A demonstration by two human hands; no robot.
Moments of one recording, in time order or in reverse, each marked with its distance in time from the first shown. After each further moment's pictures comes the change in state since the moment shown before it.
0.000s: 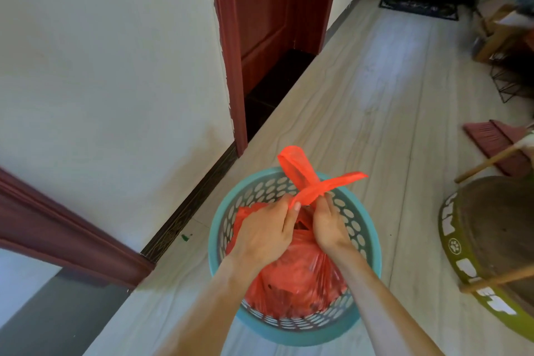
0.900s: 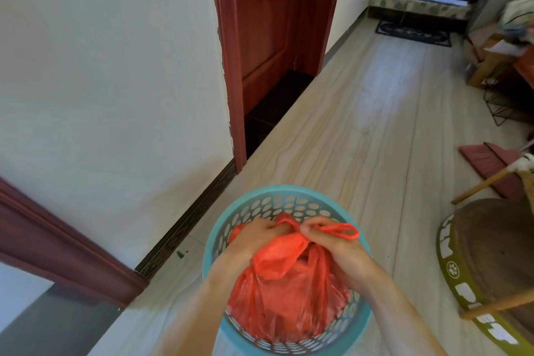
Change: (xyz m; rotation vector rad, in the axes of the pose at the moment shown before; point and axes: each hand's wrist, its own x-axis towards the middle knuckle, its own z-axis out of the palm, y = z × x) left_hand 0.022 0.000 -0.023 -0.464 -0.353 -0.440; right_hand -0.005 0.024 -0.031 0.771 -0.336 -0.072
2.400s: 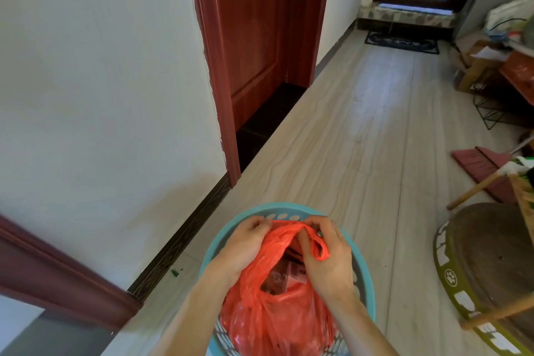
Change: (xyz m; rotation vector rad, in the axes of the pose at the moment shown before) left_hand 0.007 0.009 0.005 -0.411 0.208 -0.077; right_hand -0.001 0.012 0.011 -0.779 0.545 -0.517
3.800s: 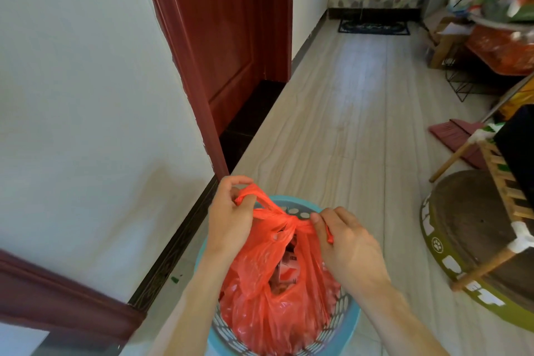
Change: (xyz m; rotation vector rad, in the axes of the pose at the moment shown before) left_hand -0.020 0.041 0.004 0.077 0.297 0.492; right_hand -0.007 -0.019 -0.062 -0.528 -0.010 -0.142
